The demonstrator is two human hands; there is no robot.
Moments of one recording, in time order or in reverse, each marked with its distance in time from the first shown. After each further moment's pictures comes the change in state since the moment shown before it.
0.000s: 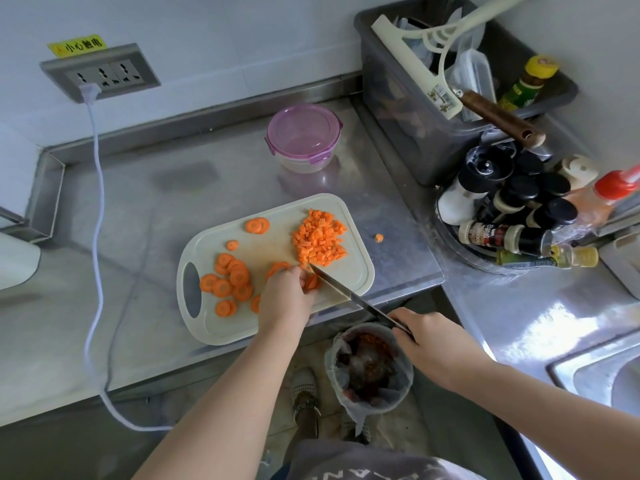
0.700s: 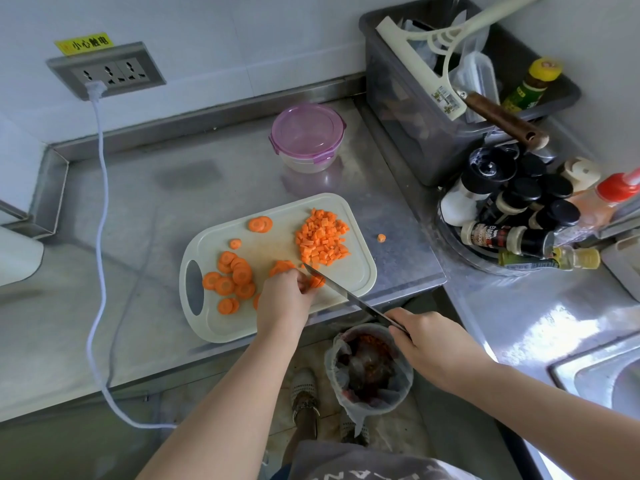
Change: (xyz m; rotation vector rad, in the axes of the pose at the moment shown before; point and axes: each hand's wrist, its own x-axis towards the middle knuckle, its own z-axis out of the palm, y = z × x) left_hand -0.007 -0.005 -0.003 -0.113 0.023 -0.037; right_hand -0.004 -0.012 -0.006 -0.063 -0.010 -0.048
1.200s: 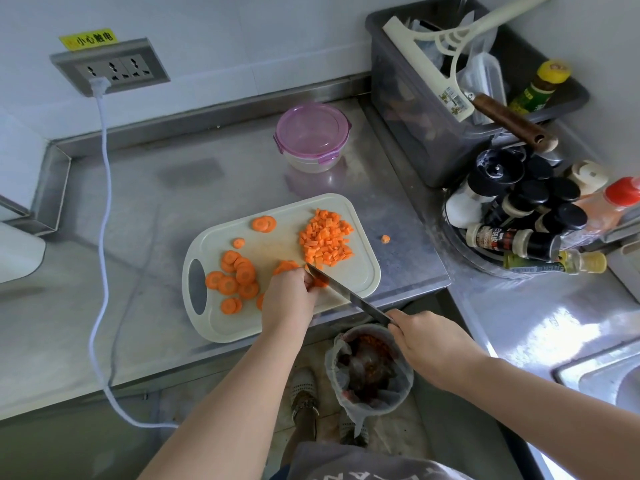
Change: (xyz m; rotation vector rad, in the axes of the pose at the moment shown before) left_hand 0.006 0.001 0.001 0.052 -0.033 0.021; right_hand 0.012 -0.004 0.003 -0.144 -0.092 0.047
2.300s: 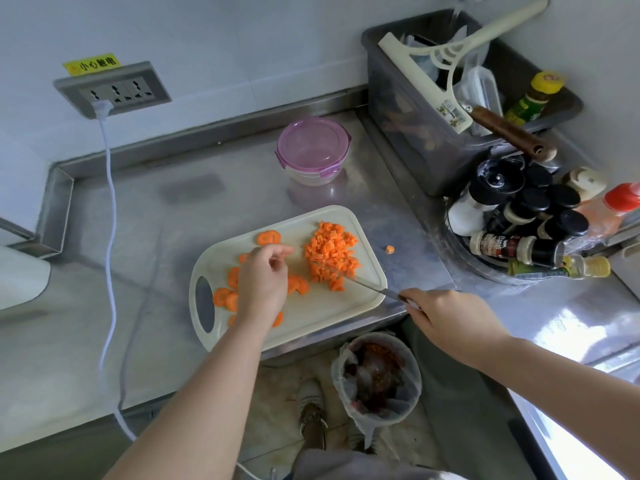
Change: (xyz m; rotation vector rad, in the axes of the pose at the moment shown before) left_hand 0.029 -0.011 -0.050 -0.358 0.211 0.064; right_hand 0.018 0.020 -0.023 -0.183 0.287 -0.075
